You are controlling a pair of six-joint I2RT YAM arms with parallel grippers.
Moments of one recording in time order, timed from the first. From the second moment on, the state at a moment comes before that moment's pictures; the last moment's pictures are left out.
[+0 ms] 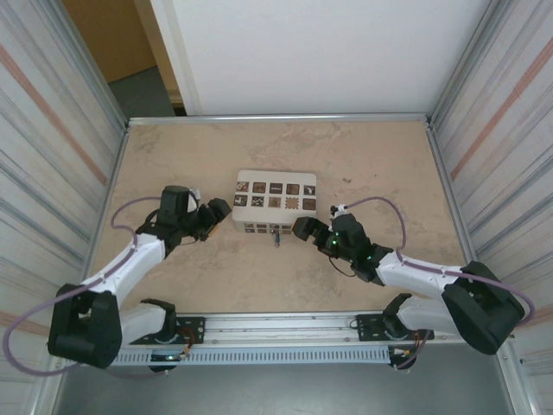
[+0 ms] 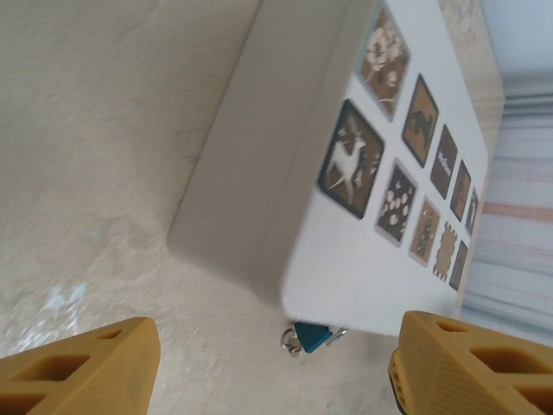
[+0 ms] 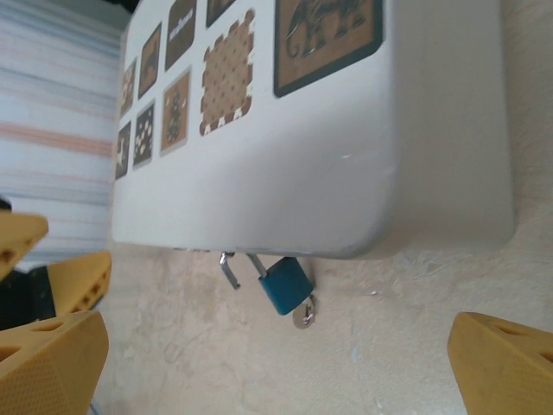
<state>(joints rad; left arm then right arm) -0.25 1.18 0.62 -0.21 0.43 -0.90 0.73 1.19 0.37 0.32 -0.08 1.09</state>
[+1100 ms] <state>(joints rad) -0.45 1.42 0.77 -0.22 0.45 -0.80 0.55 1.34 0.49 0.32 -0.27 0.80</state>
